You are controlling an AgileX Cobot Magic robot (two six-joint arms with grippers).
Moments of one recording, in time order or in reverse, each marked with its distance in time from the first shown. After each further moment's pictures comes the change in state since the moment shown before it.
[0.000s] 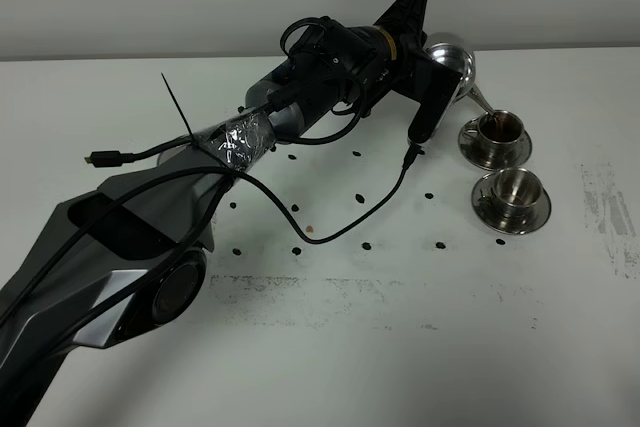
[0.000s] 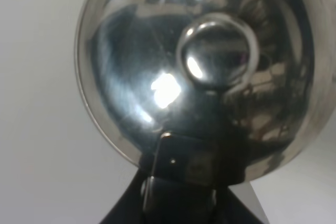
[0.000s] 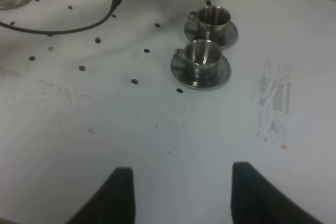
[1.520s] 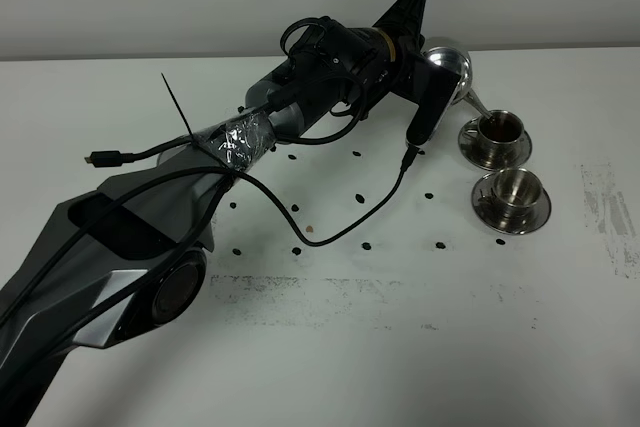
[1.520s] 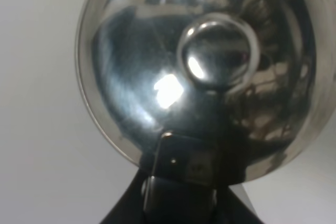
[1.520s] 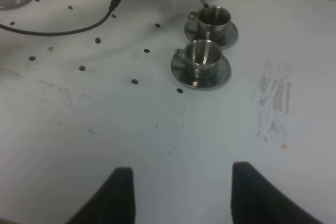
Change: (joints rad) left arm 0.000 0.000 0.000 0.006 0.026 -0.010; right arm 0.000 0.000 0.000 0.000 0.000 0.000
